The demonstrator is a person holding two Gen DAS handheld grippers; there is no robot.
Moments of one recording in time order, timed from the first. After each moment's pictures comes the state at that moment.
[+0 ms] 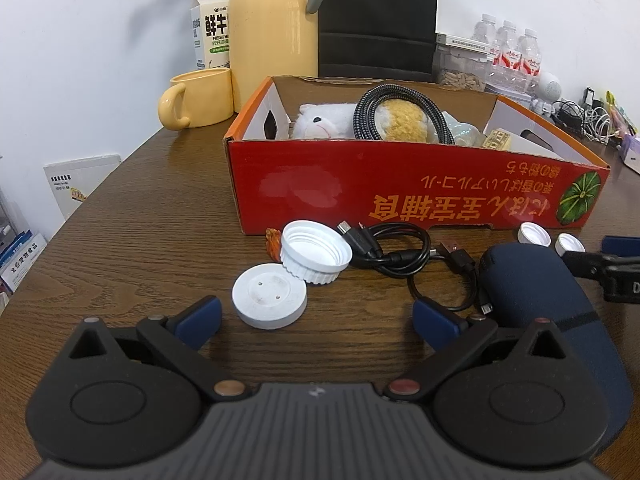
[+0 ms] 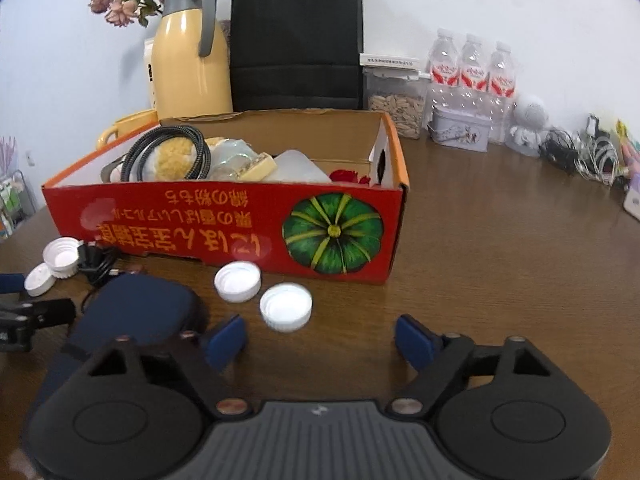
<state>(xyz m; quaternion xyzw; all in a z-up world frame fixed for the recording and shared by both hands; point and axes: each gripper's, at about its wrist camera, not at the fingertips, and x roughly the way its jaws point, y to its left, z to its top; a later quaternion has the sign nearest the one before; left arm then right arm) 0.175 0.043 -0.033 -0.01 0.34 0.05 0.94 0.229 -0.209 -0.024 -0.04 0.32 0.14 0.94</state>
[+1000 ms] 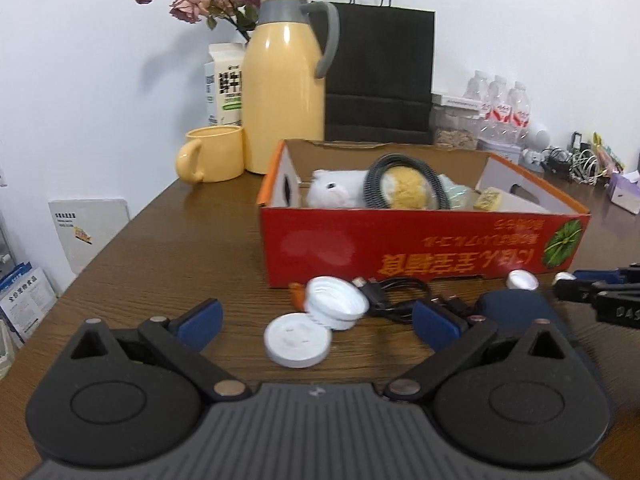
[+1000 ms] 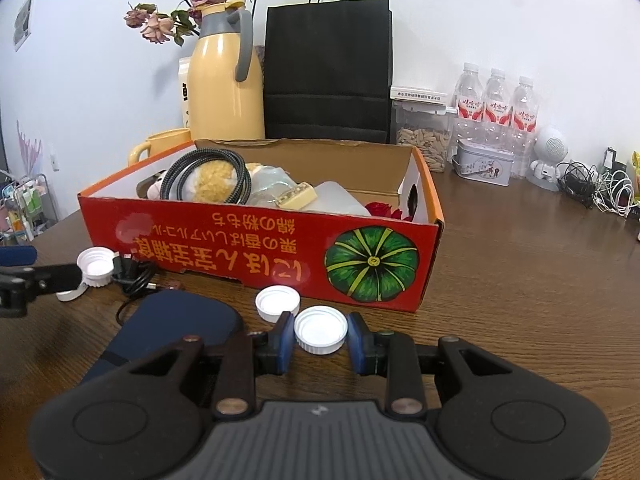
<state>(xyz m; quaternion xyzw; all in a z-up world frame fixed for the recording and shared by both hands) 0.148 0.061 -0.014 -0.01 0.26 0.05 0.96 0.209 -0.200 -0.016 -0.04 0.28 0.17 0.94</state>
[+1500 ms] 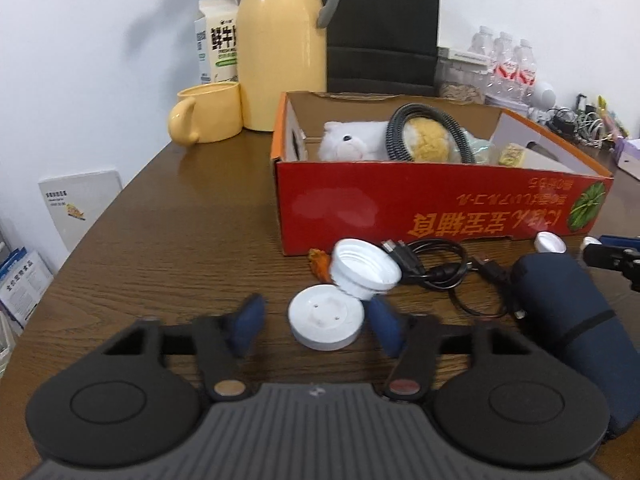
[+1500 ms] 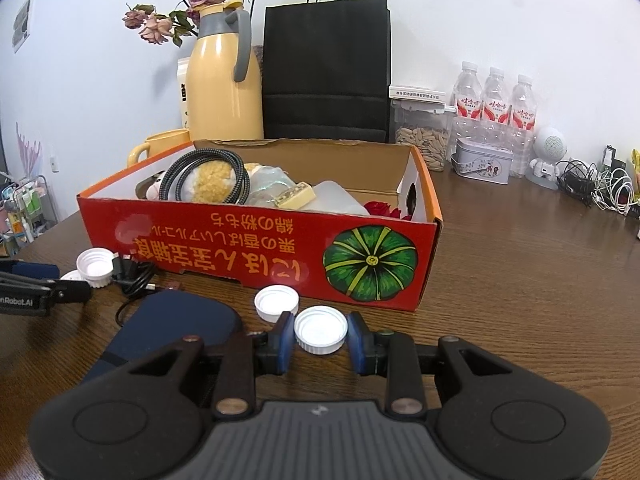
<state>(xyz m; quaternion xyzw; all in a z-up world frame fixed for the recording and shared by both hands) 0.171 0.078 -0.028 -0.01 0.32 0.02 0.95 0.209 -0.202 -0.016 -0.04 0.28 0.17 0.94</state>
